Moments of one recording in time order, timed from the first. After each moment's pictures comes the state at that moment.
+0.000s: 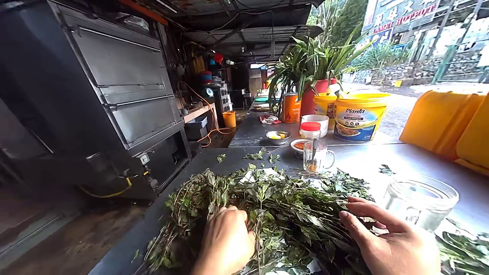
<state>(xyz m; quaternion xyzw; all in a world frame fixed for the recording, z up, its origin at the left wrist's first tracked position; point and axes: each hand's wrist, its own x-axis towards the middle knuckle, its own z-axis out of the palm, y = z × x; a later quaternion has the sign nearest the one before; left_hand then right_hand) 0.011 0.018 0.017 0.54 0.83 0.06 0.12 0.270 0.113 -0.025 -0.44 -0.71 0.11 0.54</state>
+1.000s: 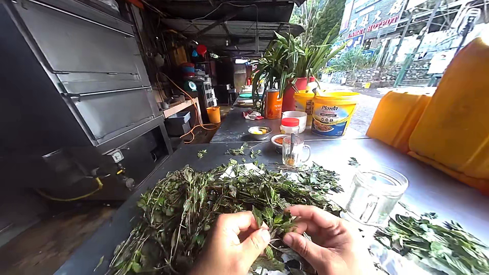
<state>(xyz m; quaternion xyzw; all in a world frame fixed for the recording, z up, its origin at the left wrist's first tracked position) 0.041 0.007 -0.011 0.64 0.42 0.57 0.29 0.247 0.075 -0.013 -0.21 -0.71 0.46 0.49</state>
